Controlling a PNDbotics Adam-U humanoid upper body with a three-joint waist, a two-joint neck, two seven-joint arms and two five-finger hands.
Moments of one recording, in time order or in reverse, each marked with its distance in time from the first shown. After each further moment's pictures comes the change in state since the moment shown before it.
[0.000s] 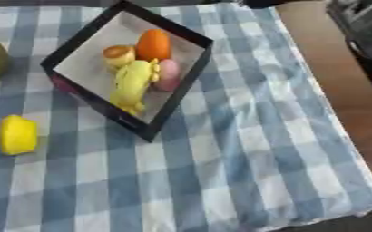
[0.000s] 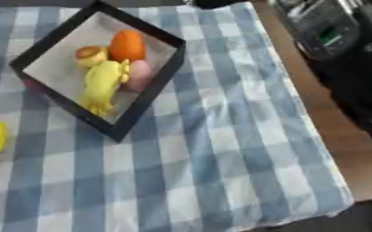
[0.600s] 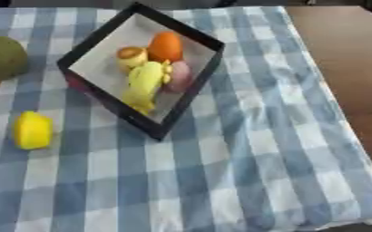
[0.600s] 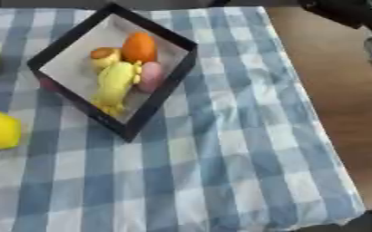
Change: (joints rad) left arm -0.002 0.018 0.016 -0.012 -0.010 -0.002 0.020; right arm 0.398 0.012 -0.222 -0.066 -0.361 -0.100 -0.308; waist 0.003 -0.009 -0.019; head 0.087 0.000
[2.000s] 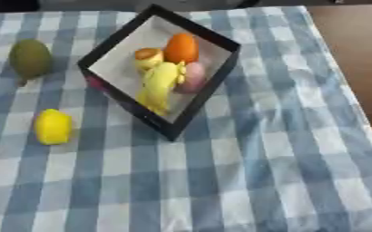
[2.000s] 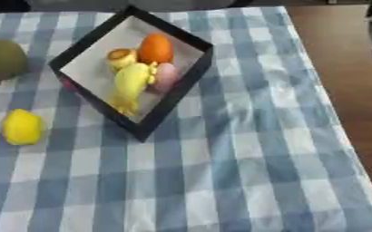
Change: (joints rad) left arm -0.536 0.486 -0.178 0.247 -0.244 0.189 -0.402; right arm 0.161 0.118 -0.087 0.000 -0.026 -0.145 -0.142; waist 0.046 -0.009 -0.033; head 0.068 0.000
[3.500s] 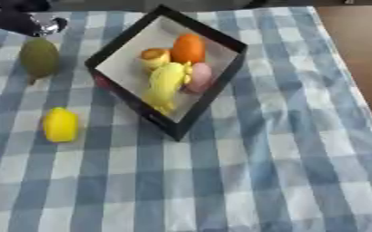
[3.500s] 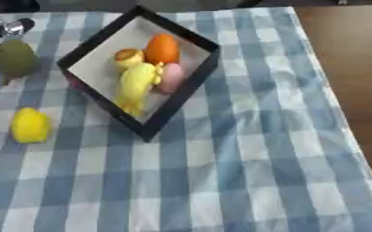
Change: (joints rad) left arm -0.311 -0.268 -0.058 0.576 -0.413 -0.276 -0.491; right arm 0.008 0.017 0.003 0.000 -0.017 0.085 -0.023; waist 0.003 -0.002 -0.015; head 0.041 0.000
